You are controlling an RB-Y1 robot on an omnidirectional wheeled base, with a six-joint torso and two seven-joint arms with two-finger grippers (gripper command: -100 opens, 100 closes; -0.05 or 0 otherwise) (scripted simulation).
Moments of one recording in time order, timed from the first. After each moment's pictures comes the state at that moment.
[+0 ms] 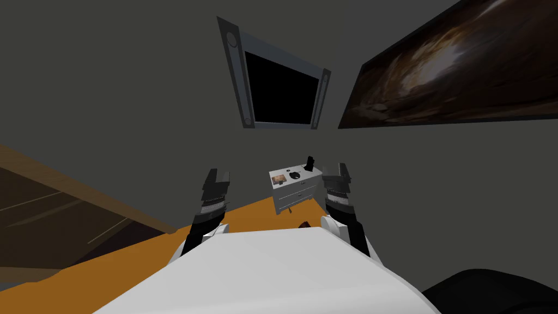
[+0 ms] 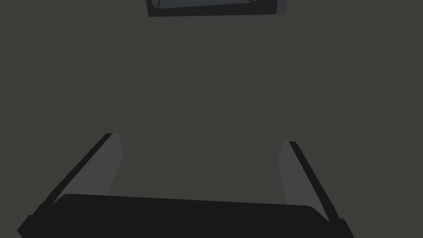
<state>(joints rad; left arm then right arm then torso) 0.54 -0.02 0.05 -2.24 -0.07 -0.62 -0.01 0.54 0.02 -0.07 -2.31 -0.11 -0.56 -0.07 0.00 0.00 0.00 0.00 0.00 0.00</state>
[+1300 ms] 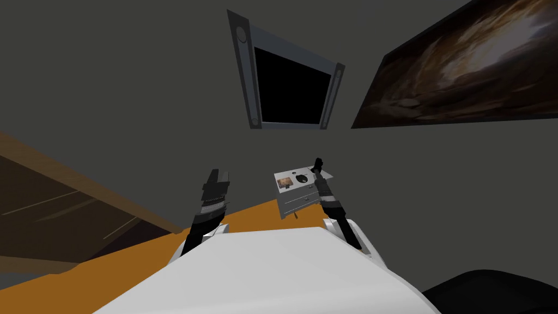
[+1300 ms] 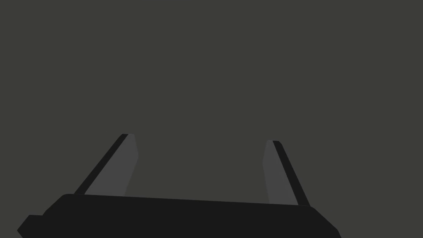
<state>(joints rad) 0.54 -0.02 0.05 -2.24 -0.07 -0.62 -0.01 0.48 -0.16 -0.07 -2.10 0.13 -0.45 0.06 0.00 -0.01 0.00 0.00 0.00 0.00</state>
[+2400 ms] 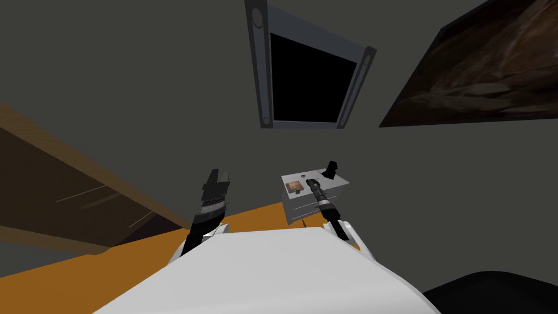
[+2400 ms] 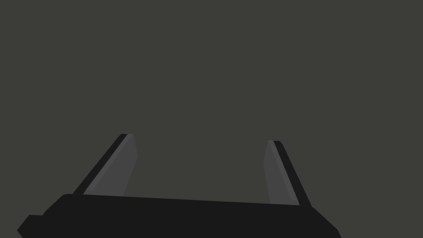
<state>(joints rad) 0.54 -0.02 0.05 -2.24 -0.07 -0.62 -0.01 0.43 -0.16 -0.12 -1.84 0.39 -0.34 0.22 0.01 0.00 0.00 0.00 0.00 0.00</state>
